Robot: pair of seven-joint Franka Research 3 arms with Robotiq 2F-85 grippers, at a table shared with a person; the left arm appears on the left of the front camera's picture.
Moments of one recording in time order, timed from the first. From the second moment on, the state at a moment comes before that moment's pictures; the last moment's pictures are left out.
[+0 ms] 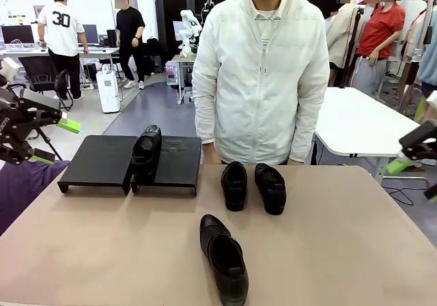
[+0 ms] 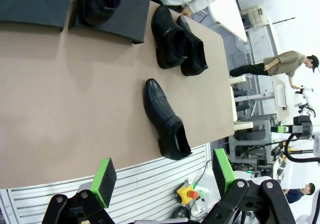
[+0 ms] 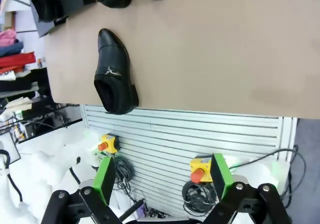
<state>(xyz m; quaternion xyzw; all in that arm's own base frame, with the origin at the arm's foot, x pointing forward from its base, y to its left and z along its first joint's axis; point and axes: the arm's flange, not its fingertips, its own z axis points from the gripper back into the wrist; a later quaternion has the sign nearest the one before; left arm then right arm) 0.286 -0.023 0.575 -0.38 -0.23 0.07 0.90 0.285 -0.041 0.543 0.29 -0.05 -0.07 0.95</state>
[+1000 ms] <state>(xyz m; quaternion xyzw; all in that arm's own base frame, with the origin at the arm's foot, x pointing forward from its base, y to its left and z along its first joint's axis) 0.286 -0.023 0.575 -0.38 -0.23 0.07 0.90 0.283 -0.026 0.549 0.27 -0.05 -0.08 0.96</state>
